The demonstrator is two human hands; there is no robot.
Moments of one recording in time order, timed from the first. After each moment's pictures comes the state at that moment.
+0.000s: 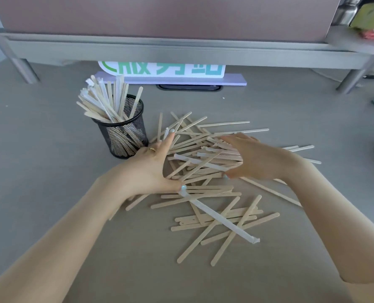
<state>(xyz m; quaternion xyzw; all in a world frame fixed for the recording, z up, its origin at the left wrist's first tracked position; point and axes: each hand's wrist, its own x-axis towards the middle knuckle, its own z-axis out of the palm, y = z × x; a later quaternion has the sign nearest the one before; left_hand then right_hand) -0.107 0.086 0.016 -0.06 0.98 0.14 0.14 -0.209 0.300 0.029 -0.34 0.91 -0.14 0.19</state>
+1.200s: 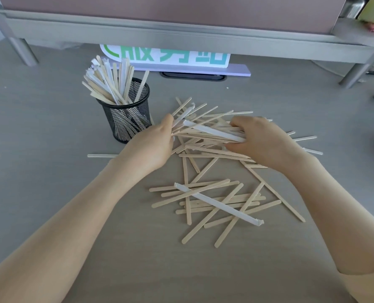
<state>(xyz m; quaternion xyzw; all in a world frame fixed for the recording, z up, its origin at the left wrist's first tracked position) -0.112 0.090 0.017 -0.08 0.98 0.17 -0.04 -0.194 0.289 0.035 -0.32 0.93 -0.18 0.01</state>
